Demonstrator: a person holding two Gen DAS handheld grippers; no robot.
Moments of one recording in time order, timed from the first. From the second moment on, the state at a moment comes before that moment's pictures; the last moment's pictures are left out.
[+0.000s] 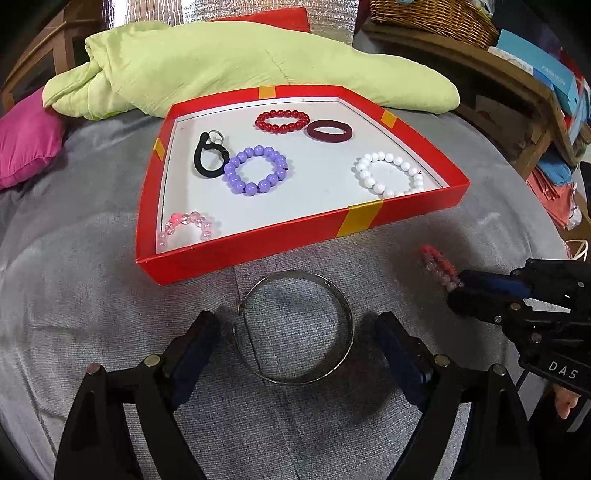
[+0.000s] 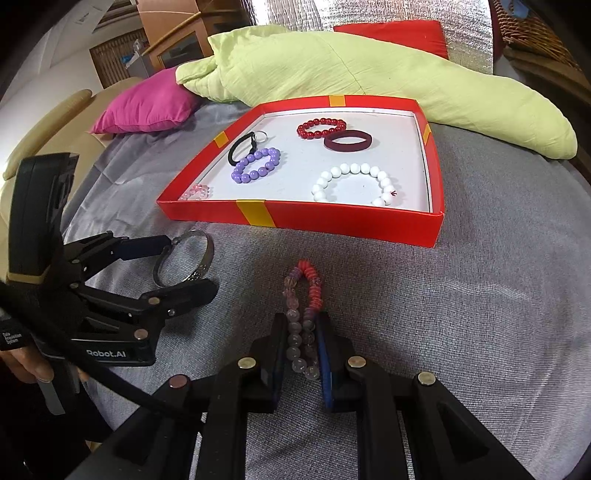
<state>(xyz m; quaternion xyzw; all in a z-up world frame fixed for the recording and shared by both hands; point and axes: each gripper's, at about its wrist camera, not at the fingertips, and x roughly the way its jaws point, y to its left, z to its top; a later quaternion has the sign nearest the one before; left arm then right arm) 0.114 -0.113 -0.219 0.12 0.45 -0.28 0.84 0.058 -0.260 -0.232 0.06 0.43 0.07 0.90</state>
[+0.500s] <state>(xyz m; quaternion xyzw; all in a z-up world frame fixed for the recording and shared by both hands) 0.099 -0.085 -0.213 0.07 0.47 -0.26 0.84 0.057 -0.261 -0.233 0.06 0.43 0.08 0.90</state>
